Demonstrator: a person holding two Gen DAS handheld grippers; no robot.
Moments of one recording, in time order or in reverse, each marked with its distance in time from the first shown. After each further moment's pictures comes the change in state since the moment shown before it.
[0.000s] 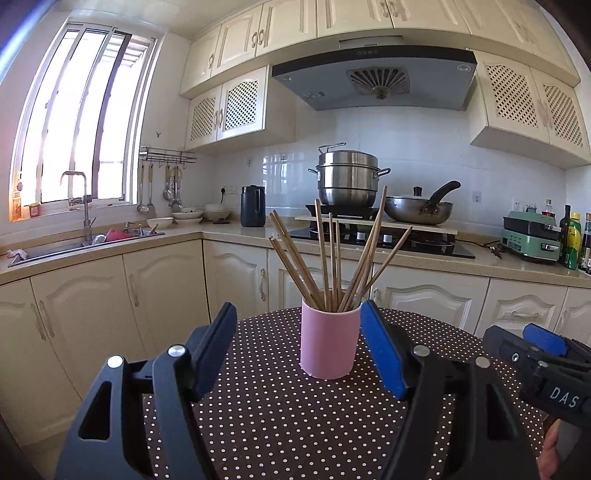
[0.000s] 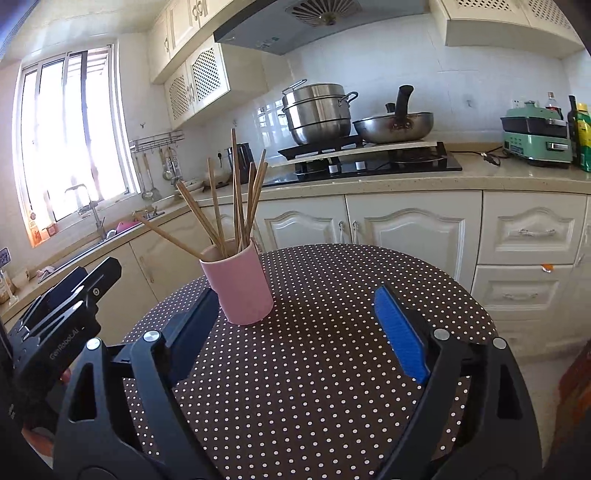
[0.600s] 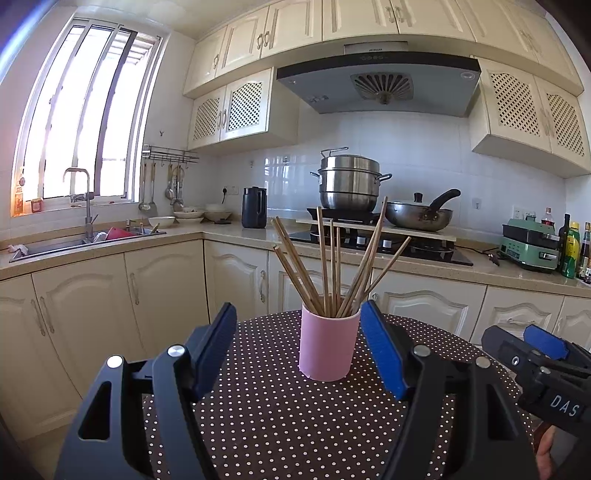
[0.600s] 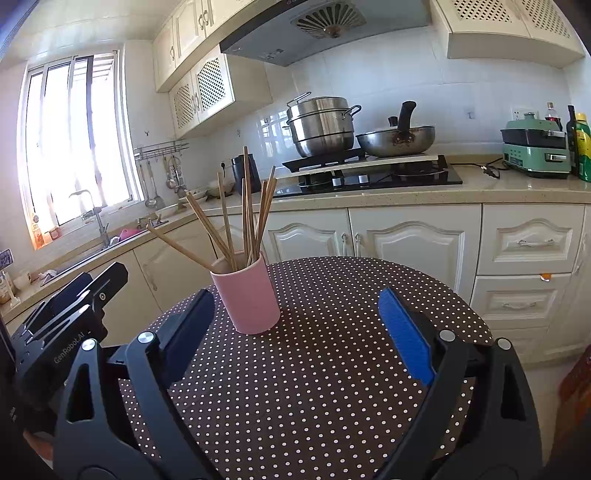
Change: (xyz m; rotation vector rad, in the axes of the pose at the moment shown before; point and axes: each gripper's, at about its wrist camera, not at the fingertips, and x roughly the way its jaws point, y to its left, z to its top) left arm -0.007 0.004 0.010 -0.026 -0.001 0.000; right arm -0.013 0.012 0.005 -0.011 -0.031 0.011
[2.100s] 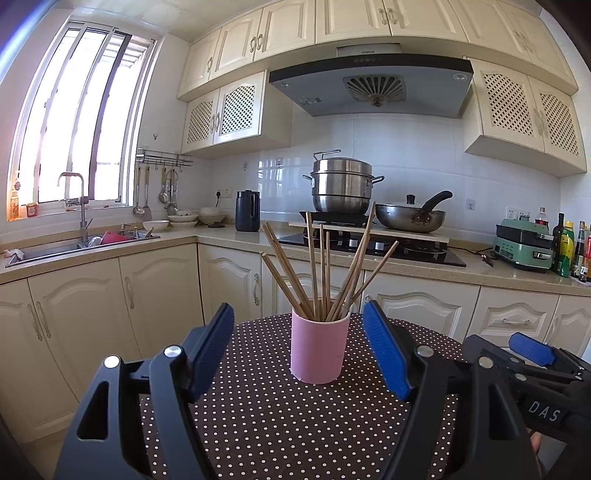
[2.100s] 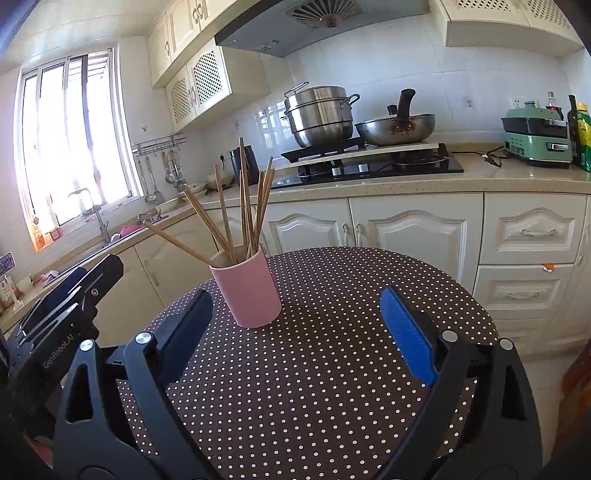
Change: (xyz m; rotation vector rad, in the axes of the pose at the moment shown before) left arm -0.004 -0.007 0.005 0.012 -0.007 -0.025; right arm 0.006 -0.005 0.000 0.020 0.041 0.003
